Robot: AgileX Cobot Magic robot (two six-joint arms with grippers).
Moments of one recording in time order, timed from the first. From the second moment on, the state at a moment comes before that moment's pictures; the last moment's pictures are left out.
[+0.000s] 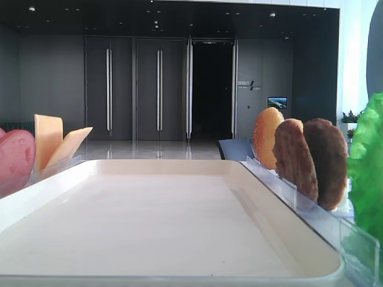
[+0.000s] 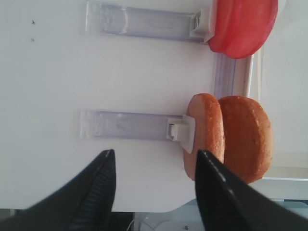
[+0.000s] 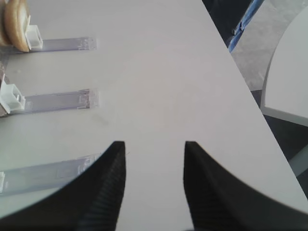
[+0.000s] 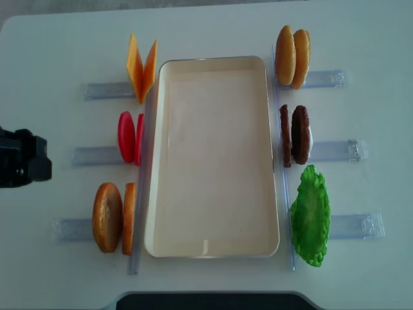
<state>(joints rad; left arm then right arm) -0.03 0.98 -0.85 -0.03 1.15 -0.14 -0.09 -0.01 -0.51 -0.04 1.13 -0.03</state>
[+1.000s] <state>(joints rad) -0.59 1.02 -0.74 0.07 0.97 -0.54 -0.09 -0.01 -0.51 -0.04 1.13 -0.03</state>
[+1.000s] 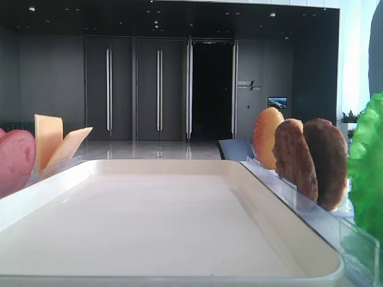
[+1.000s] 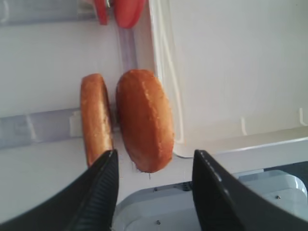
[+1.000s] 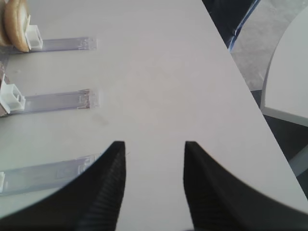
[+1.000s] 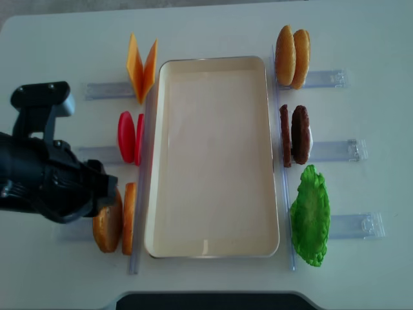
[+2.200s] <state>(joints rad) -0.68 1.34 -0.74 0.13 0.85 -0.69 -0.09 -0.01 -0.51 -0.04 1.13 -0.03</state>
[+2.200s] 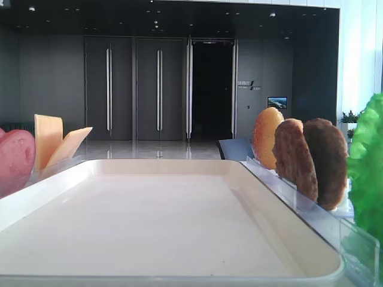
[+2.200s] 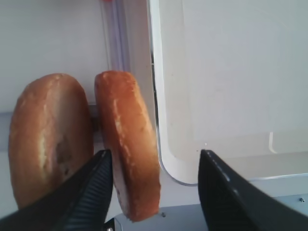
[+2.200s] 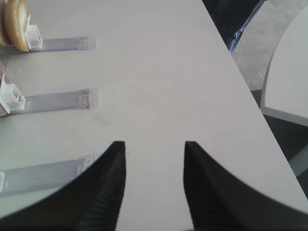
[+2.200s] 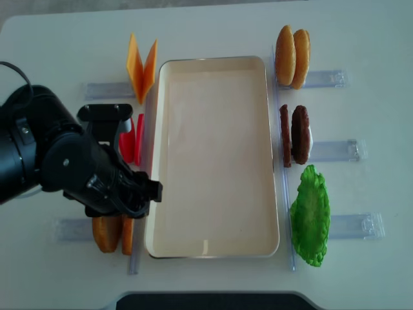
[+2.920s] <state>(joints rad) -0.68 1.42 -0.74 0.15 0.85 -0.69 -0.09 -0.01 -0.51 -0.04 1.13 -0.03</state>
